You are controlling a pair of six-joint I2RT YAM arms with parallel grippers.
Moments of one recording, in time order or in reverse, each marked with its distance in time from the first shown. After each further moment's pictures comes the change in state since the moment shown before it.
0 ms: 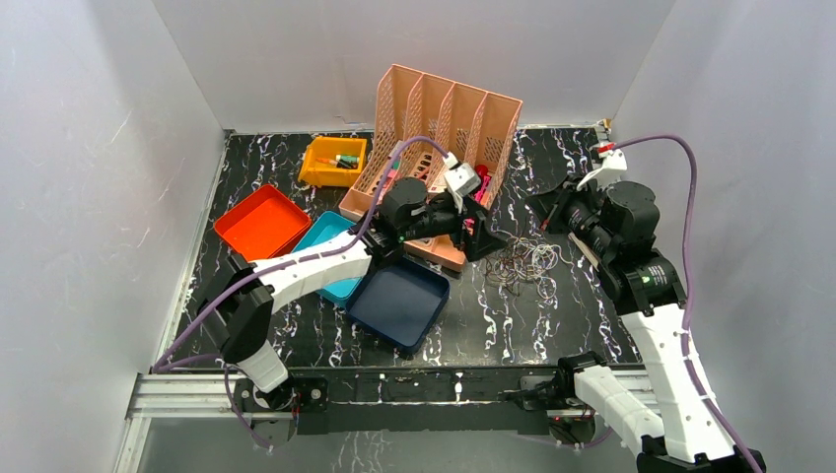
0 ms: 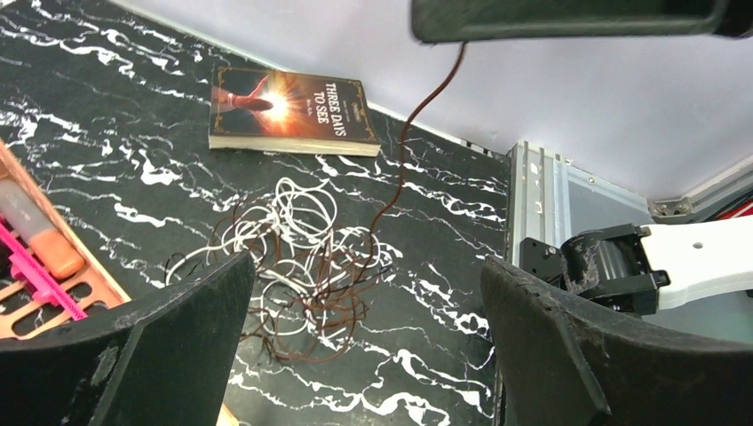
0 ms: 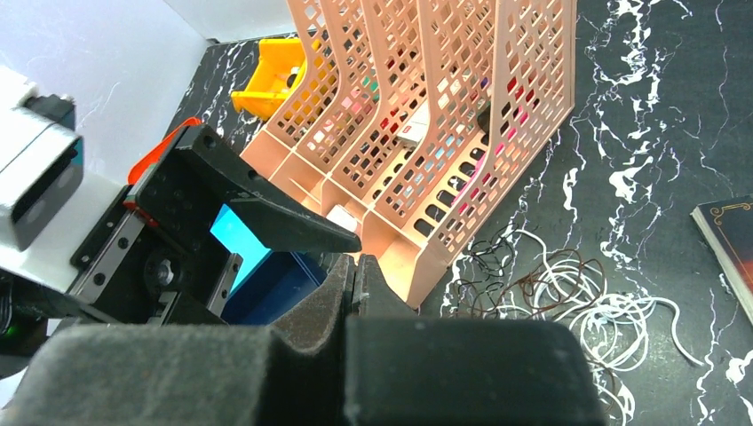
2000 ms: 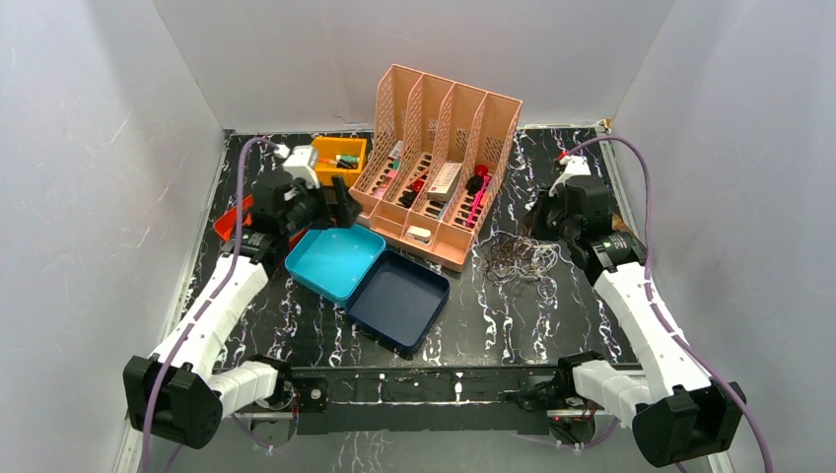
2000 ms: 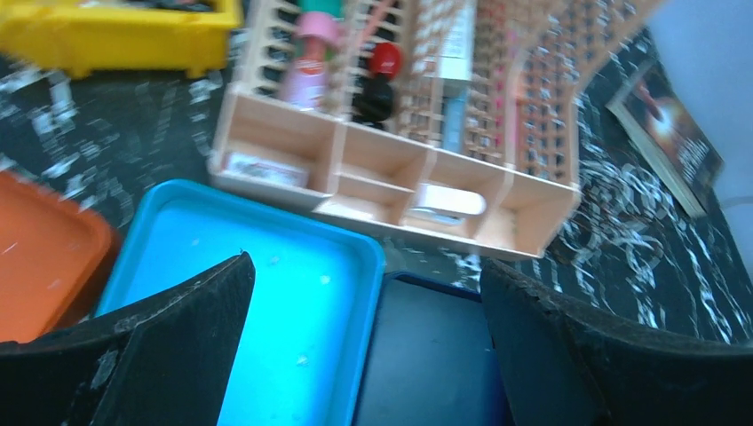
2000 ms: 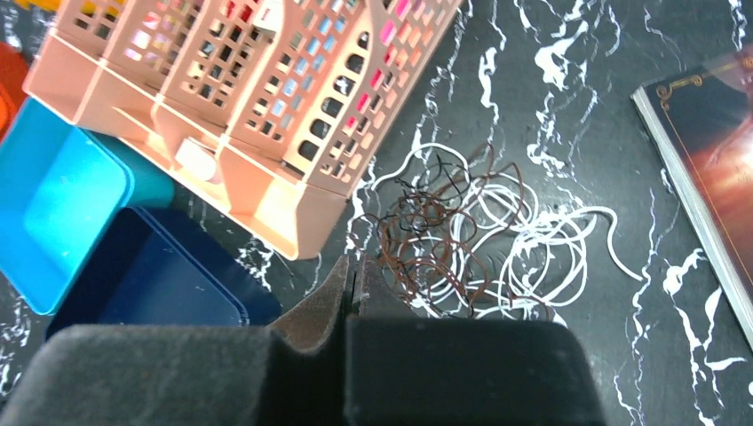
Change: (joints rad) left arm 0.658 -0.528 -0.245 -0.627 -0.228 -0.077; right arm 0.000 0.214 -0.125 -0.021 0.135 -0.078
